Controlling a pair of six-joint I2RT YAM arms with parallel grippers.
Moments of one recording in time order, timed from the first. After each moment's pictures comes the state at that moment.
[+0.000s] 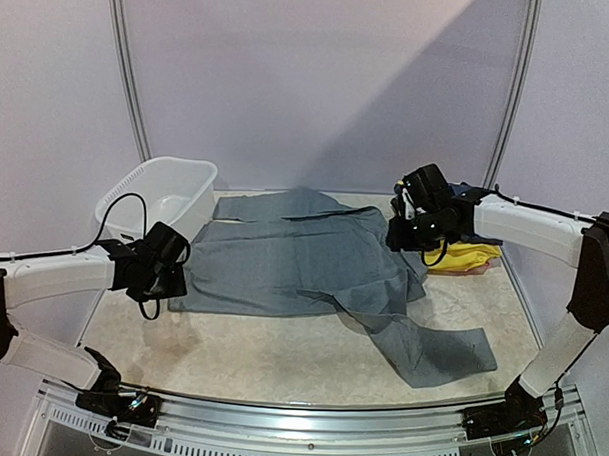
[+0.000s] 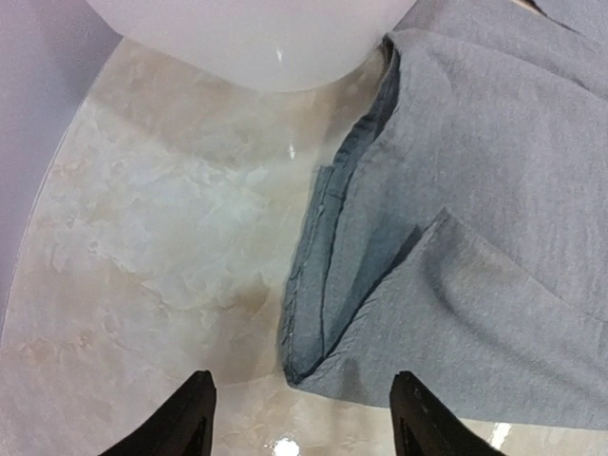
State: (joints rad) left arm -0.51 1.25 0.66 -0.54 -0.51 -0.74; right arm 0.59 1.66 1.28 -0.55 0.13 0.44
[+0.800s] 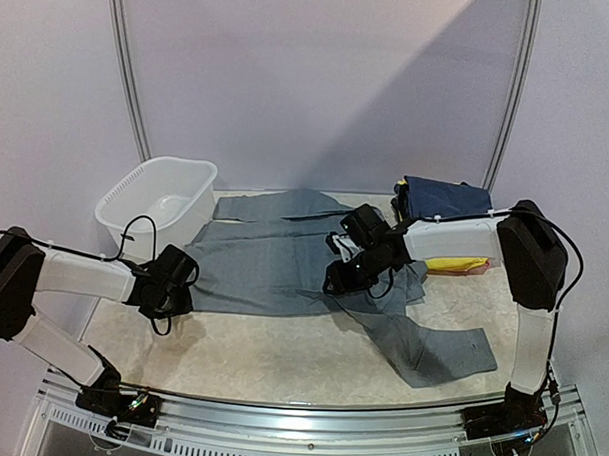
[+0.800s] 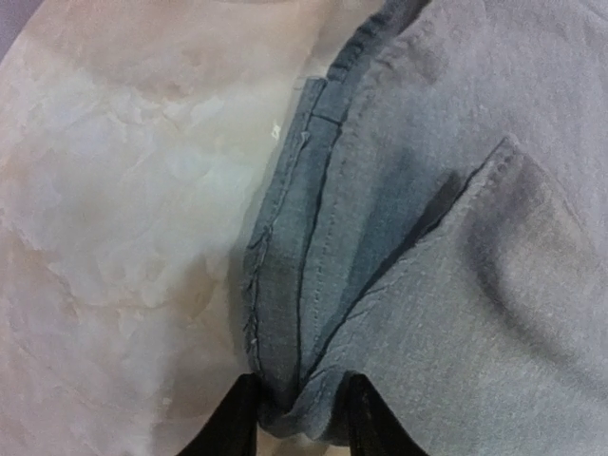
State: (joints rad) left arm -0.51 1.42 0.52 -0.27 -0.45 -0.79; right arm 0.77 2.01 1.38 -0.40 -0.19 0.39
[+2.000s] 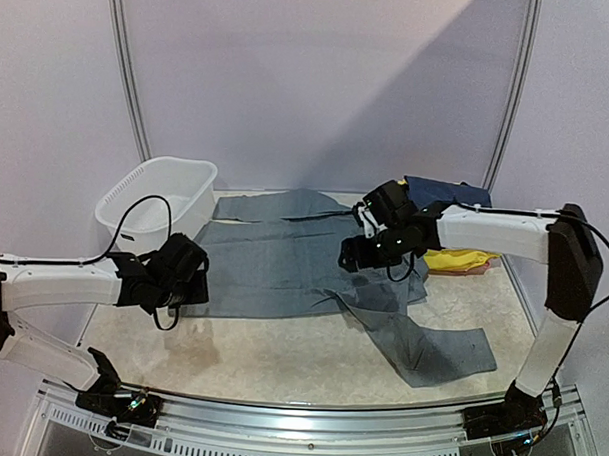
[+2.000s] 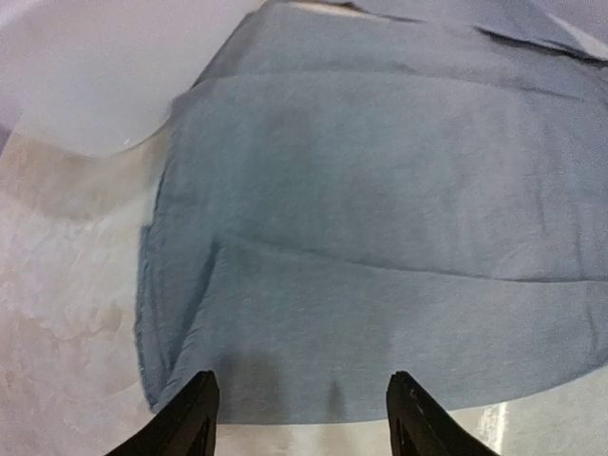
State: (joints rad) left arm -0.71 1.25 0.61 -0.37 -0.51 -0.74; right arm 0.73 1.82 1.33 -0.46 0.02 0.42
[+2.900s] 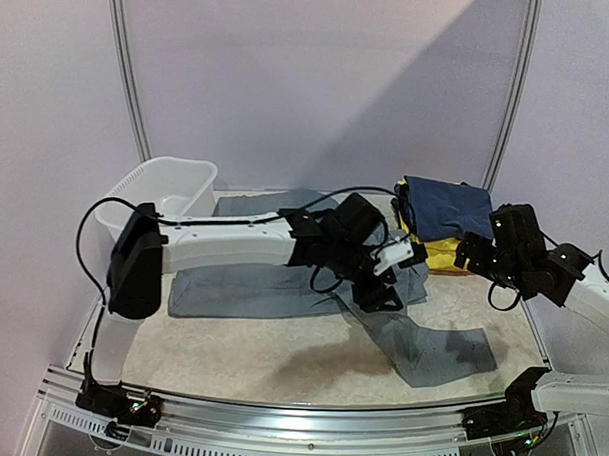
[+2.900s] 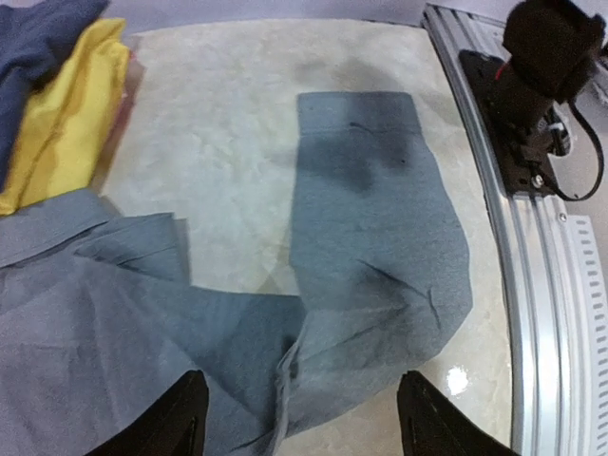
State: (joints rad) left arm -1.08 2.19 1.87 -0.43 0.33 0.28; right arm 0.52 0.95 0.81 -0.61 0.47 0.71
